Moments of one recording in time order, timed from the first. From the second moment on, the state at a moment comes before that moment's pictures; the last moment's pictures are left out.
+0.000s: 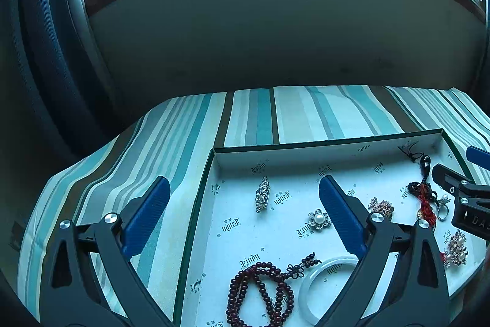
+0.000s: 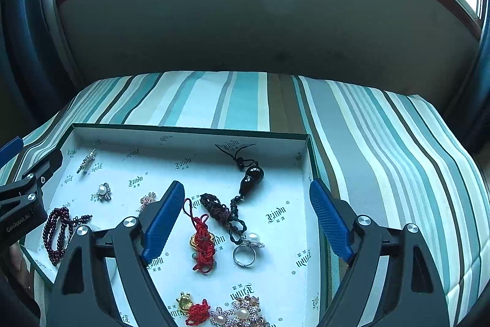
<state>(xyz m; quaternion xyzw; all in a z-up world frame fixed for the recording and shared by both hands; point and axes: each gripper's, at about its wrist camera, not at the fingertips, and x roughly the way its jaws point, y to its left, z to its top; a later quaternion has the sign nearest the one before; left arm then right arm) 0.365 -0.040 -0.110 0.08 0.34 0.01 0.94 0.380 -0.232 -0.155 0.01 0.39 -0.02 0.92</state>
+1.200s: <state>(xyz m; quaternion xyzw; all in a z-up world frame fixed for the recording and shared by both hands) 0.101 -0.012 0.026 0.02 0.26 0.01 0.97 0.119 -0.193 -0.020 0.01 0.26 -0.01 0.97</state>
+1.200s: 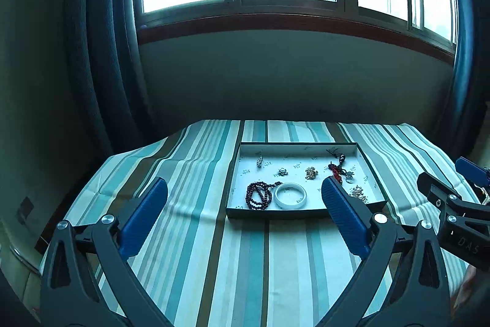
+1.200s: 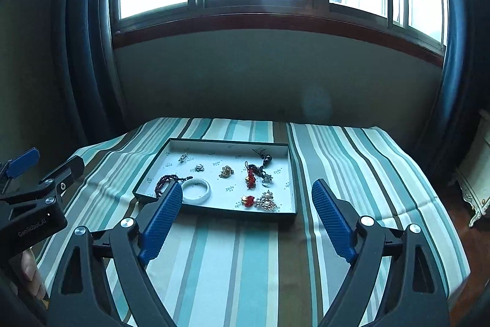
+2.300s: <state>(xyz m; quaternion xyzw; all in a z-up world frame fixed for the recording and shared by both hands) 0.046 -0.010 0.036 0.02 0.24 -0.01 0.97 0.063 -0.181 -0.001 0.00 0.22 0.00 0.98</state>
